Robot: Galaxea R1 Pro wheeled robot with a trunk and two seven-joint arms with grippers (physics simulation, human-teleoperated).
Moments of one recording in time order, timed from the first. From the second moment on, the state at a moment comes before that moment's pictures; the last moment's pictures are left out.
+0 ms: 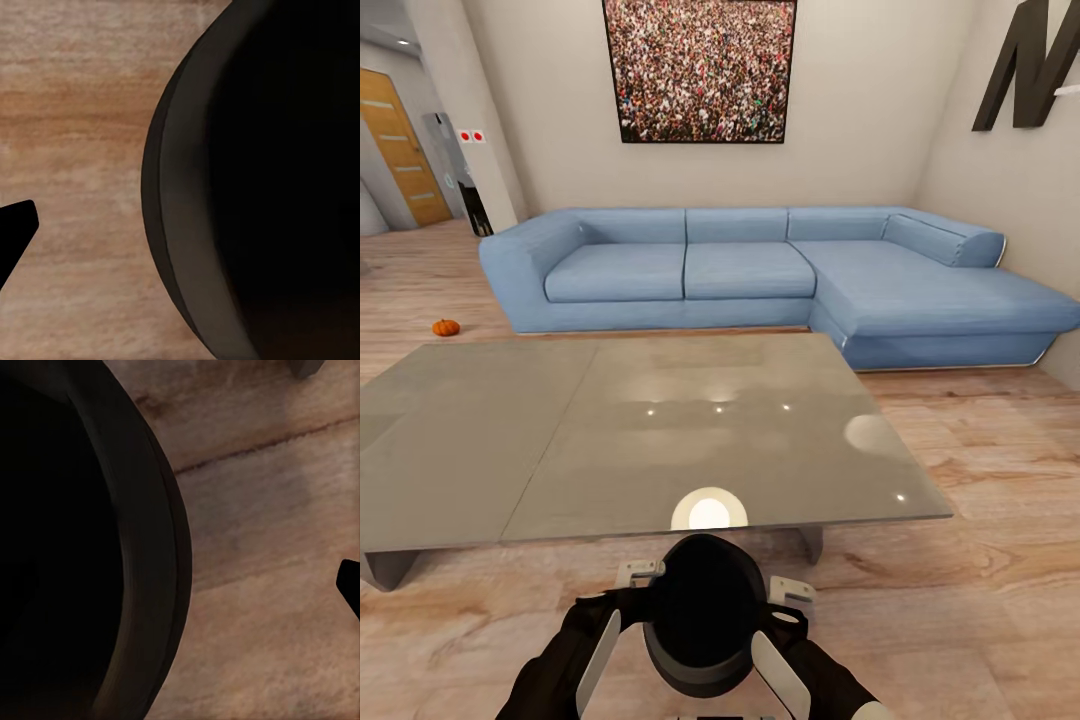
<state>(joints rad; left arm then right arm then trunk) -0.40 -0.11 -0.03 -0.87 0.07 0.54 0.02 -0.49 0.16 0.57 -0.62 -0.72 0.19 -0.58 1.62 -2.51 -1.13</state>
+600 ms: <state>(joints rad) -0.40 -0.11 -0.03 -0.88 0.08 0.59 0.05 -0.49 0.16 0.57 -0.62 -0.72 0.19 -0.58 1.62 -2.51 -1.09</state>
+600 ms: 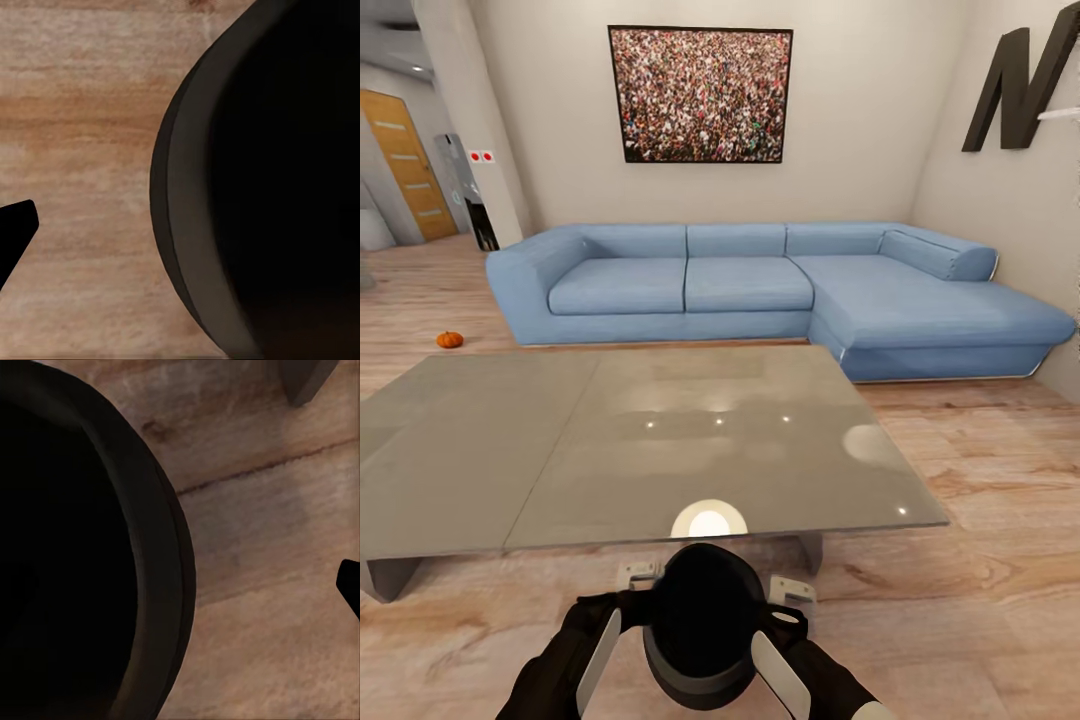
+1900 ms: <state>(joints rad) -0.40 -0.11 -0.03 -0.89 0.09 0.61 0.06 -0.49 0.16 0.57 -0.62 -0.72 0.19 -0.58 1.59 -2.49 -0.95</state>
